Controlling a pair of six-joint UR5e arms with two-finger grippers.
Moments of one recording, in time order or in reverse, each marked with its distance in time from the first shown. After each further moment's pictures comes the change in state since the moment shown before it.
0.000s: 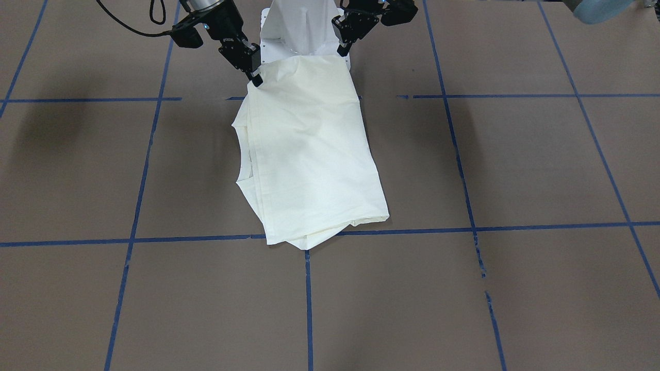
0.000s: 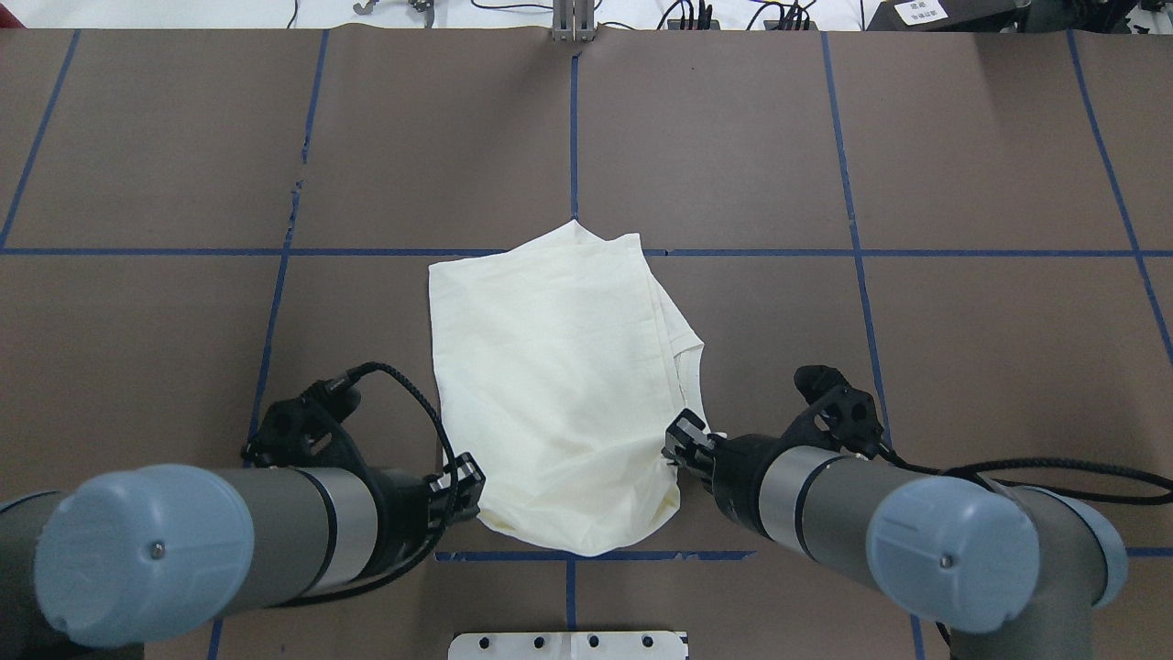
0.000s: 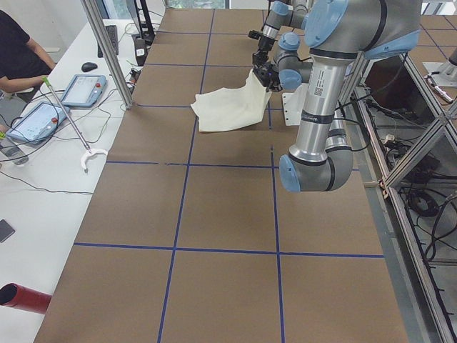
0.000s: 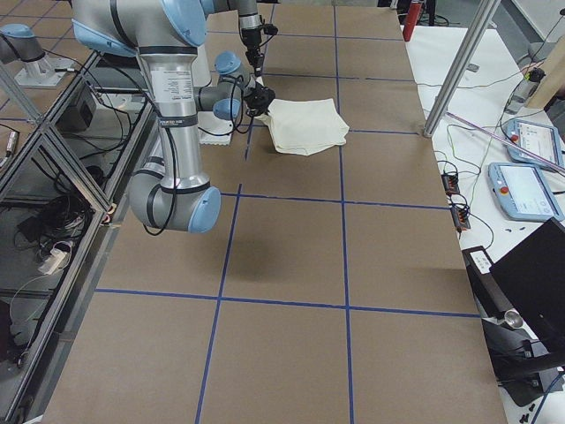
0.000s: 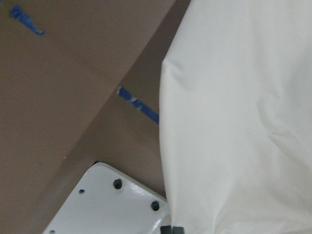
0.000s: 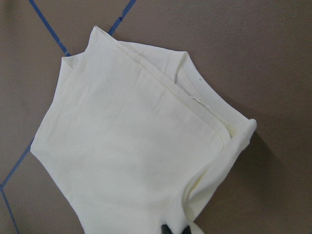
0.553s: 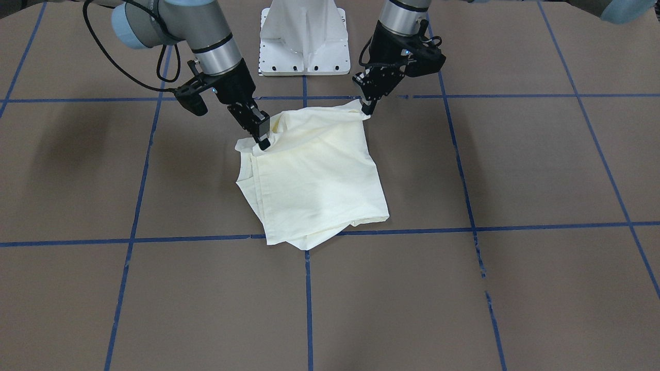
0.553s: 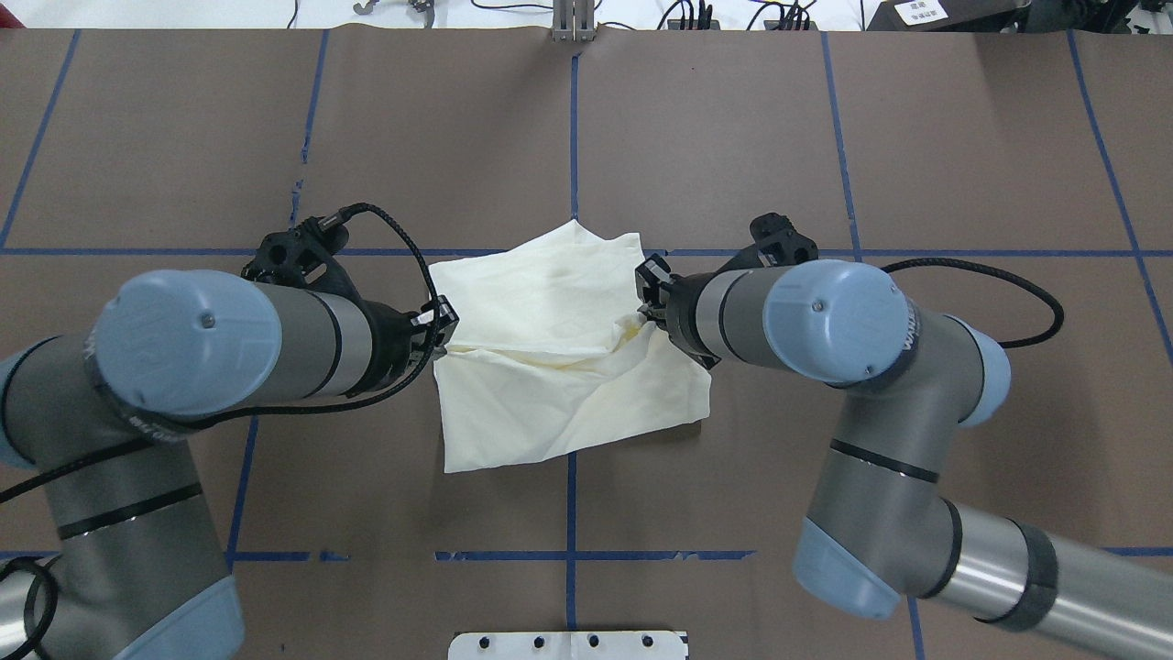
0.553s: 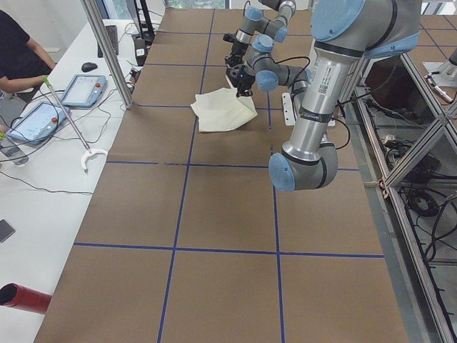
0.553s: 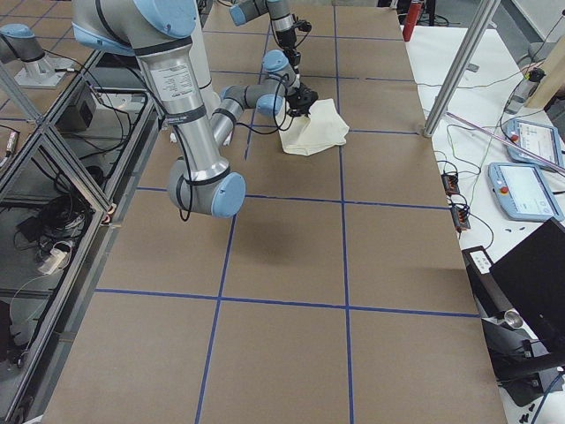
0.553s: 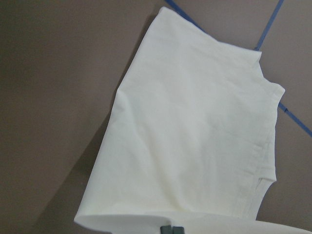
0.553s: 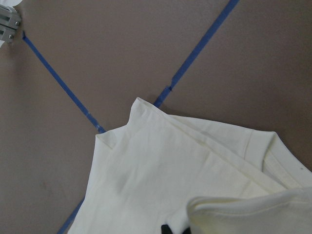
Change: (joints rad) left arm -0.238 -0.051 0.213 -0.081 -0.051 0.207; right arm 0.251 0.234 -0.312 0.007 0.173 -0.009
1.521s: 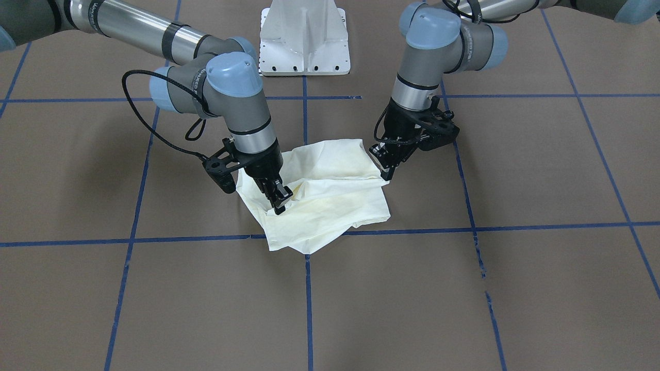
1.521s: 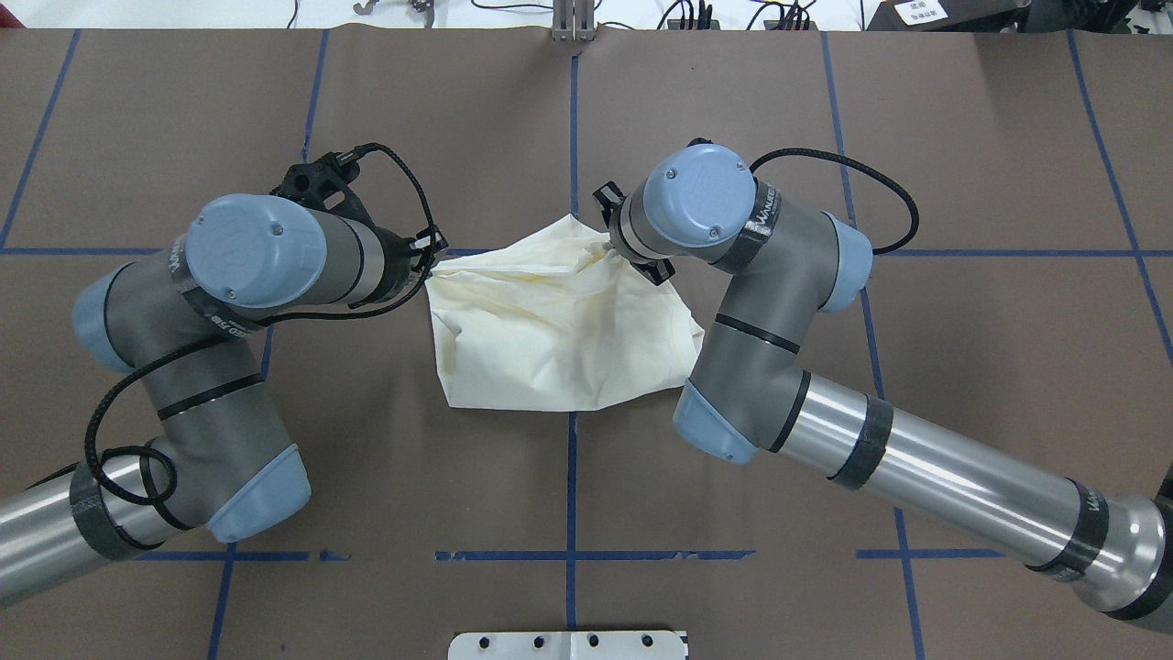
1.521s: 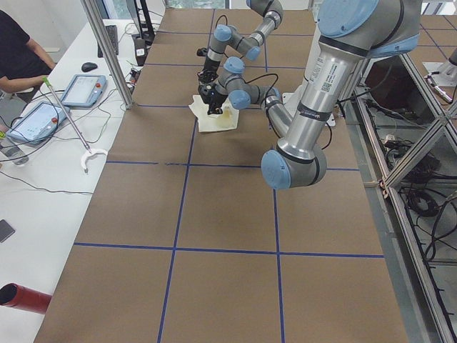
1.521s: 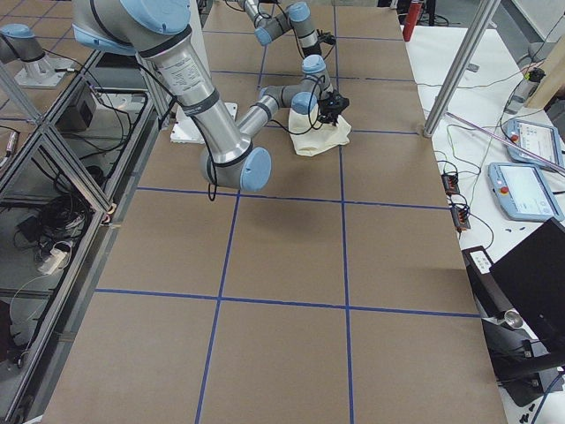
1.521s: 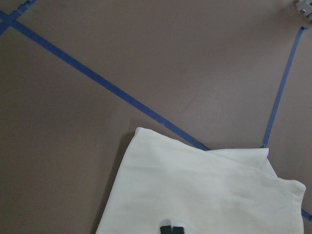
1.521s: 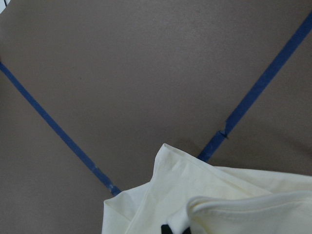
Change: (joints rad) left arm -0.111 -0.050 0.296 -0.197 0.005 0.113; right arm 0.097 0.251 -0.410 0.007 0.068 -0.034
